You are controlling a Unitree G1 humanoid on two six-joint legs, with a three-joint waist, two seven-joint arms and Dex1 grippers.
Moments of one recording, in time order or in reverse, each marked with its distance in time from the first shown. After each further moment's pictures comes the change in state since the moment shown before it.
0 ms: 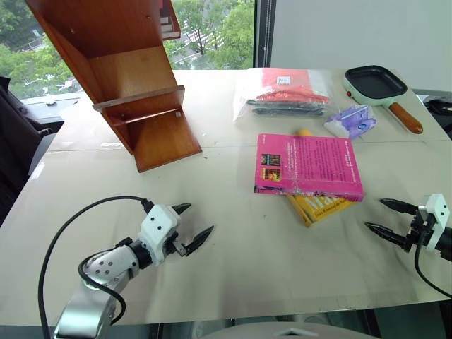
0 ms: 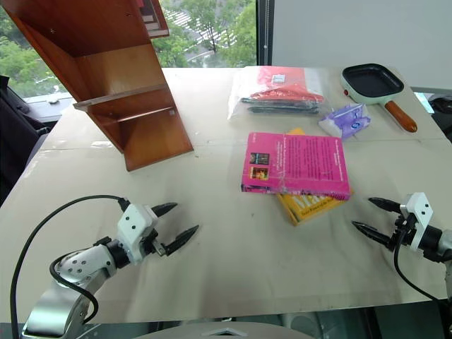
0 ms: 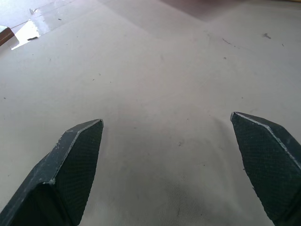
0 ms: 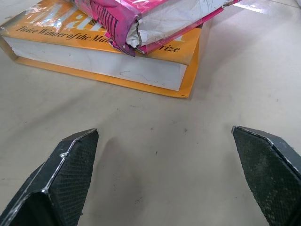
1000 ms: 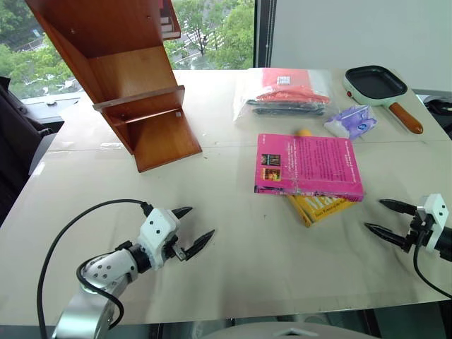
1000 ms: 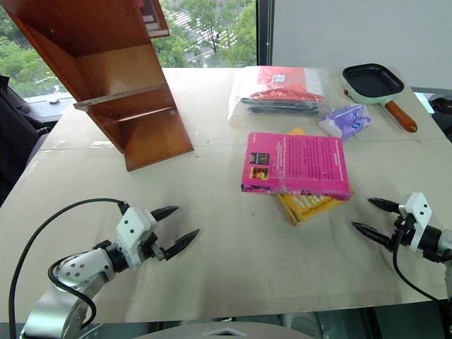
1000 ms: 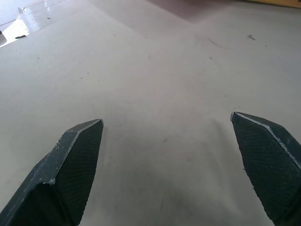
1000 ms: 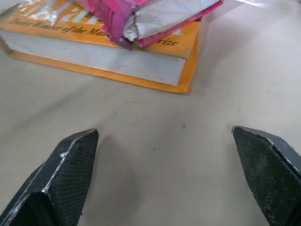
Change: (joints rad) left arm 0.022 0.004 0.003 -0.003 -0.028 -0.018 -0.033; right arm 0.002 0.000 0.002 -0.006 -0.018 0.005 -0.024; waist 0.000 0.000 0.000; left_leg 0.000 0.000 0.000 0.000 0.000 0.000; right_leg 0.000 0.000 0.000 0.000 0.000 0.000
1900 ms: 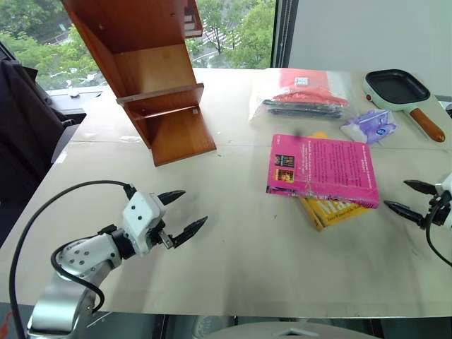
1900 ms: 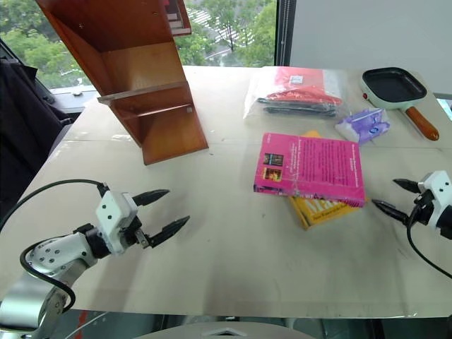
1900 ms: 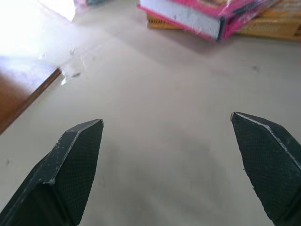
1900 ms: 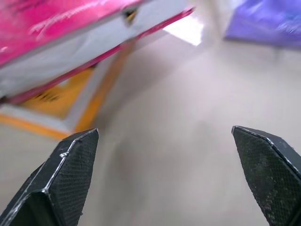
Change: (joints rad) left arm -0.057 0.105 0.121 -0.087 -0.145 0.077 -0.071; right arm -0.236 -0.110 -0.008 0.304 -0.054 -0.055 -0.028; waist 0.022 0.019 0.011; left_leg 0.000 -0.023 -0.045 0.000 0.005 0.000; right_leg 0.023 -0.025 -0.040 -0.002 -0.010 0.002
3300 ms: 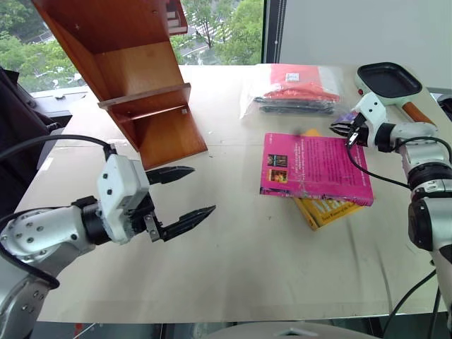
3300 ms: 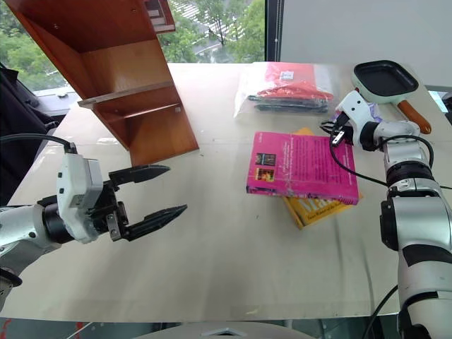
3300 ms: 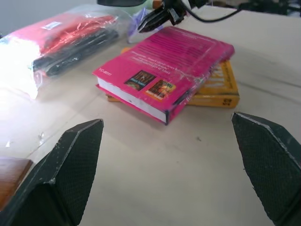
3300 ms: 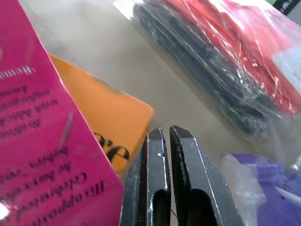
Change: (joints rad) left arm -0.107 0.215 0.276 -0.308 -0.496 0.377 0.065; right arm -0.832 0.254 0.314 0.490 -0.423 -0.082 -0.236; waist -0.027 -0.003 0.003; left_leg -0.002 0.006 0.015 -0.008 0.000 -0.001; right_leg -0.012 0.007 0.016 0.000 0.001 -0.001
